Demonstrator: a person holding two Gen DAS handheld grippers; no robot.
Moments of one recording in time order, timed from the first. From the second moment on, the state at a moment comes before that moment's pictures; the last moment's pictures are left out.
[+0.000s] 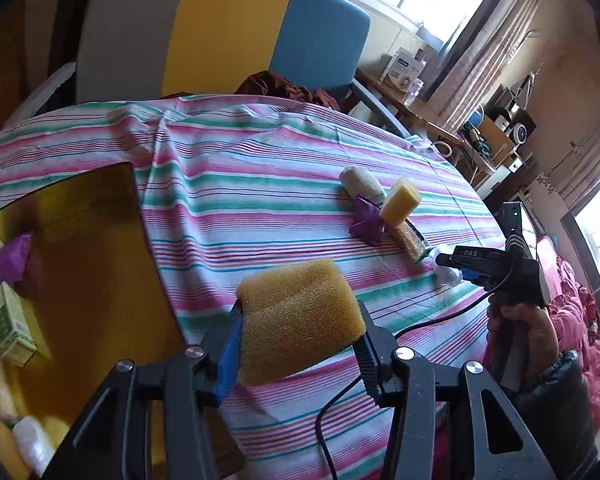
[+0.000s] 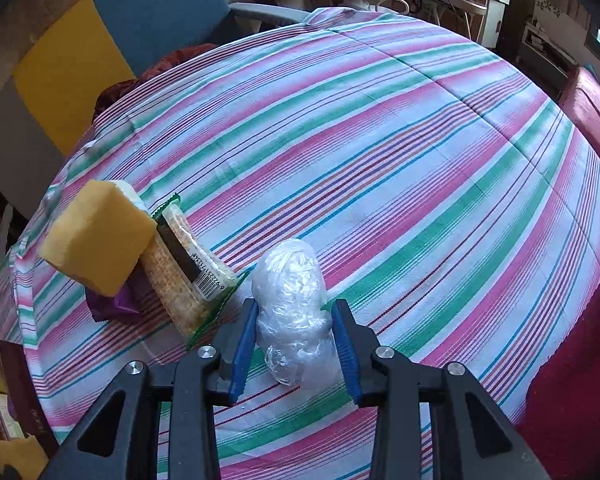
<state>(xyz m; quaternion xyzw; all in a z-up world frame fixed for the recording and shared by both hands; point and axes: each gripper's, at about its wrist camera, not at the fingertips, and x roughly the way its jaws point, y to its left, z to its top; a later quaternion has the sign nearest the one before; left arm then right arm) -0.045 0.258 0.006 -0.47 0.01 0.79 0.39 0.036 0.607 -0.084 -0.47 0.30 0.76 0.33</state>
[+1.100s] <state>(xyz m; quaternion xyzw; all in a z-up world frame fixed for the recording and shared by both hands) -0.181 0.094 -0.013 -0.50 -0.11 0.83 0.22 0.033 0.591 -0.074 -0.47 0.26 0.78 0.32</state>
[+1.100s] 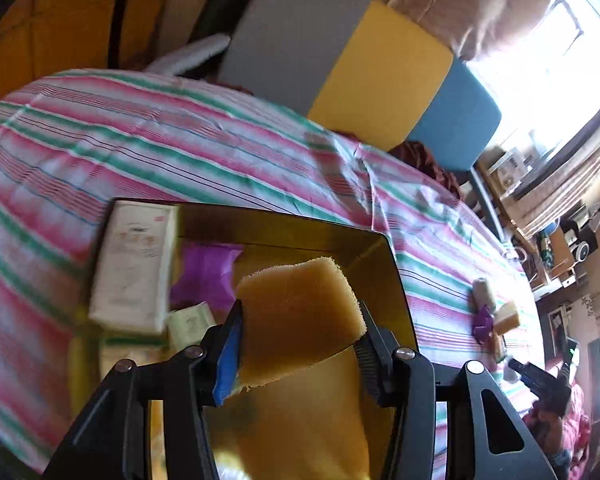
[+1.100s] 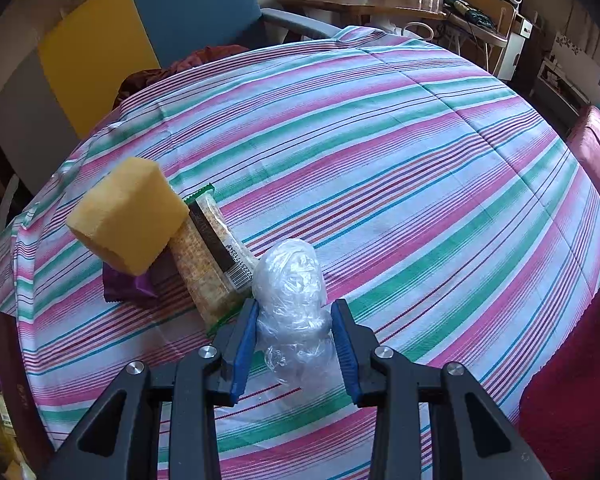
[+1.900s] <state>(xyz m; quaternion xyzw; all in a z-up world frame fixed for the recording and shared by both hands) -0.183 0.080 -0.003 -0.47 -0.08 0.87 0.15 0.034 0.590 -0.067 -0.47 0.25 0.79 0.32</state>
